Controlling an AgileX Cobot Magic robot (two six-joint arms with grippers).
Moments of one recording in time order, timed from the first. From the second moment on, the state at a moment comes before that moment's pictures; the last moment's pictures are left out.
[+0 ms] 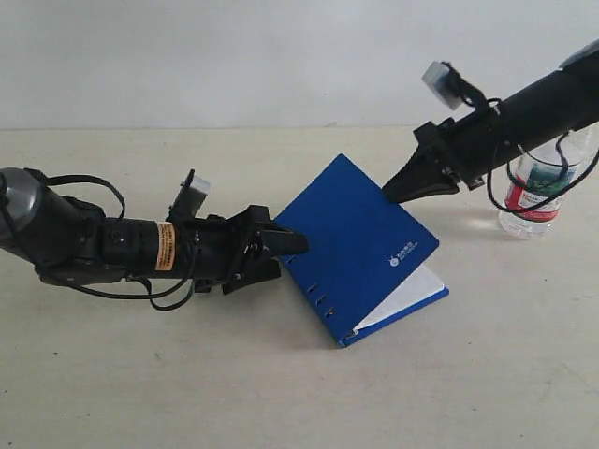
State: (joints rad) left arm -0.48 2.18 -0.97 1.10 -0.88 -1.66; right arm -0.12 2.14 -1.49 1.03 1.22 -0.97
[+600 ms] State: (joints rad) left arm -0.47 2.18 -0.97 1.00 -0.87 -1.64; right arm -0.16 2.11 -1.49 0.81 1.12 -0.69
